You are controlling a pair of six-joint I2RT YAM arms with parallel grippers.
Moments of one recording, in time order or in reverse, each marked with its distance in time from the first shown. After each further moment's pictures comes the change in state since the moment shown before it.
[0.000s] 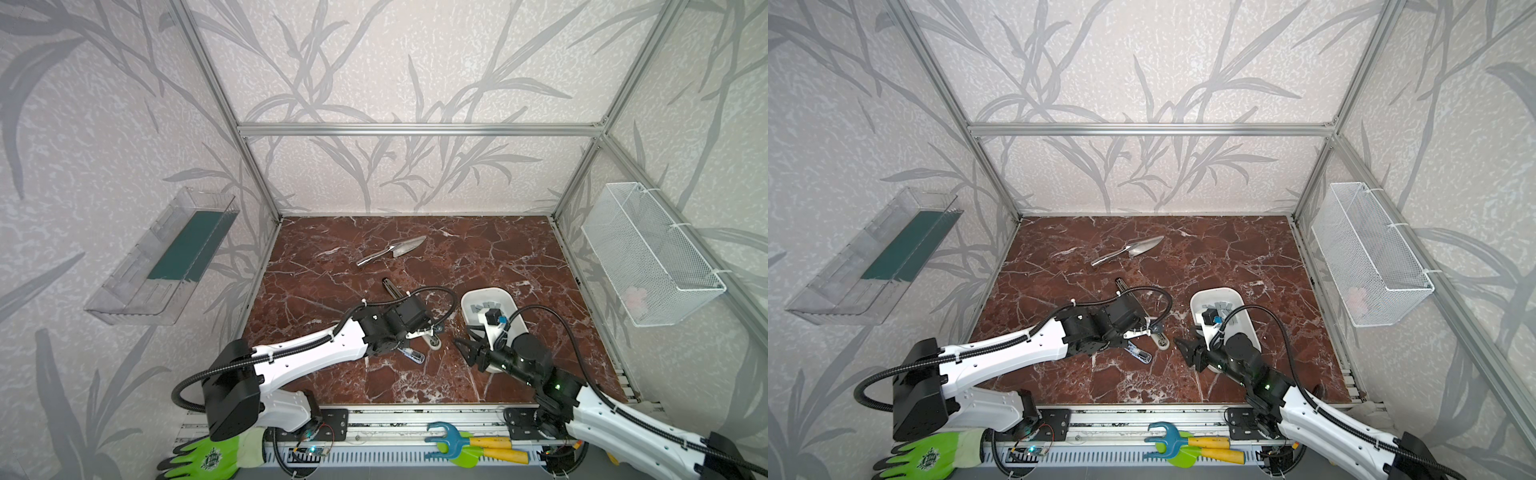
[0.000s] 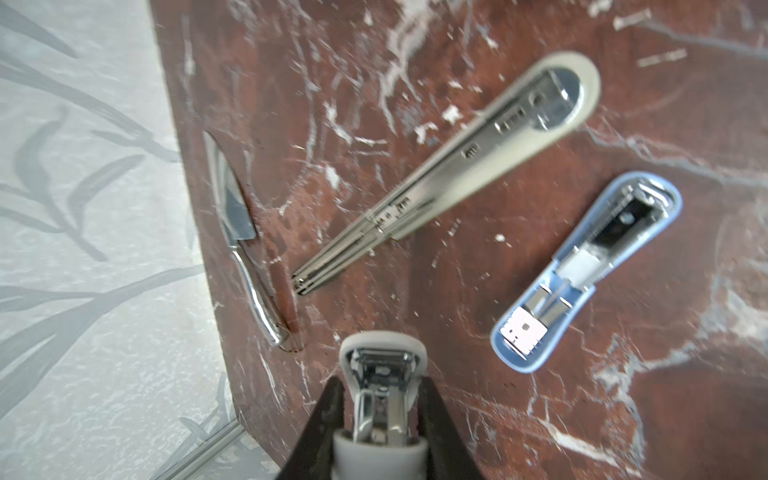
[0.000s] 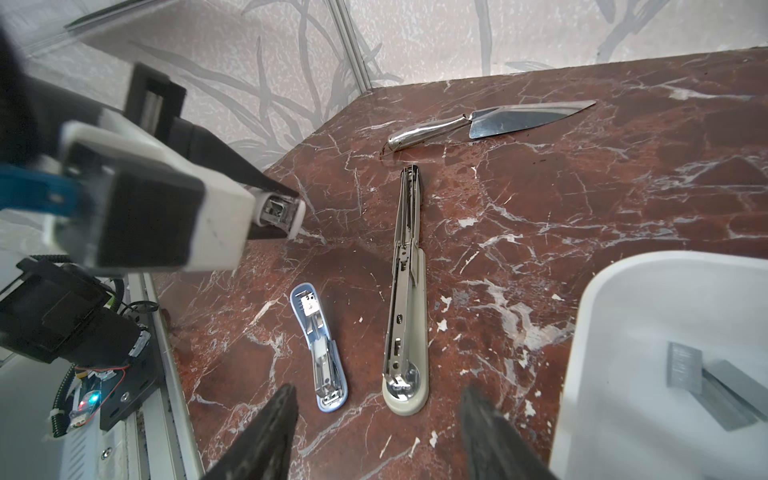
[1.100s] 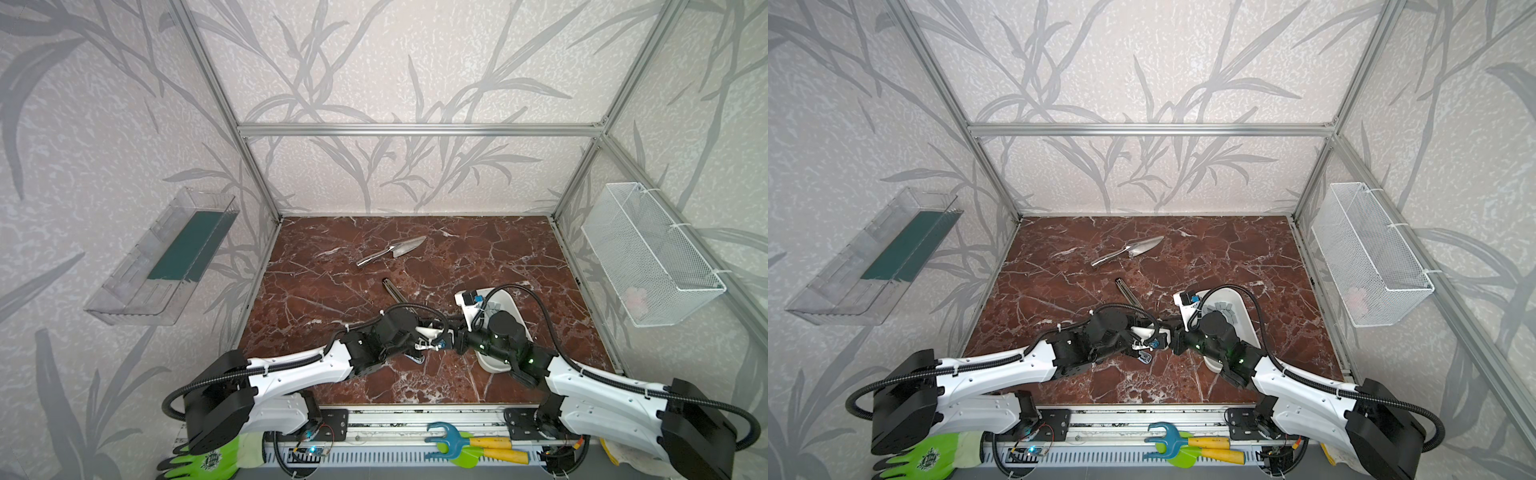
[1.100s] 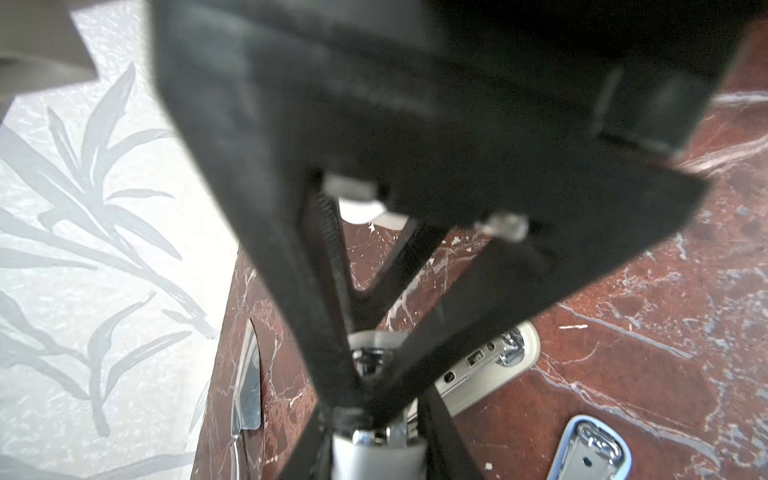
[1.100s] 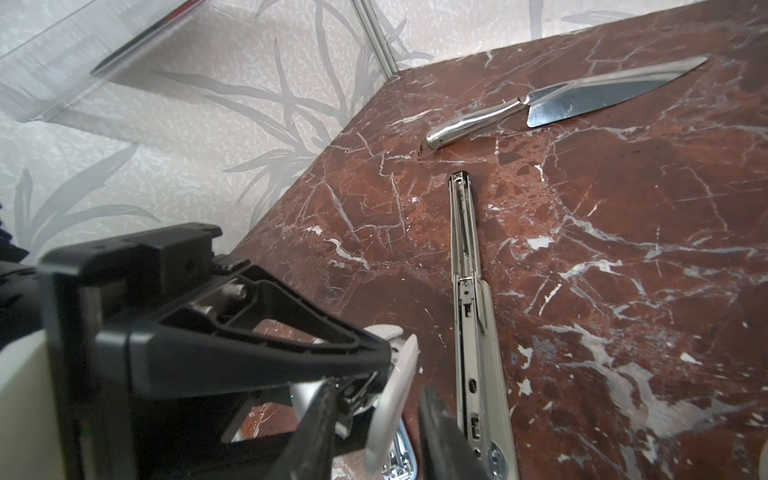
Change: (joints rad) left arm -0.018 -0.092 -0.322 0.690 0.356 0.101; right arm 0.029 0.362 0.202 0.153 -0.055 0.134
